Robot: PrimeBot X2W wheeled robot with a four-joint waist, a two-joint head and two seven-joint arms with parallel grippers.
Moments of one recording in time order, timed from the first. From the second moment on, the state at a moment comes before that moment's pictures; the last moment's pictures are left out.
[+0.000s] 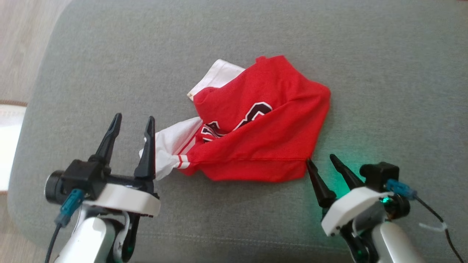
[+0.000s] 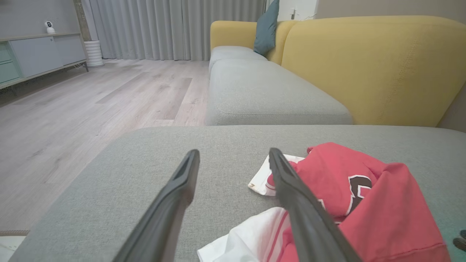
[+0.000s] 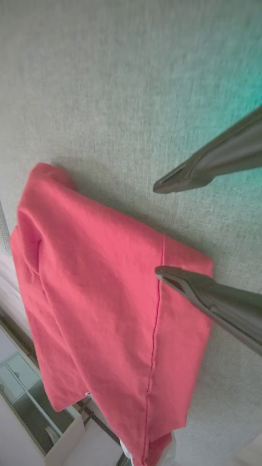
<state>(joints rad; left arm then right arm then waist) -0.12 0.32 -0.41 -0.06 -0.36 0.22 -0.21 -0.07 -0.05 0.20 0.22 0.29 0.13 0.13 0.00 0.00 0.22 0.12</state>
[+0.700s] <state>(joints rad) -0.15 0.31 -0.41 -0.03 -0.36 0.21 -0.23 -0.14 -0.05 0.08 0.23 0.30 0.13 0.01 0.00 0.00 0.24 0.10</state>
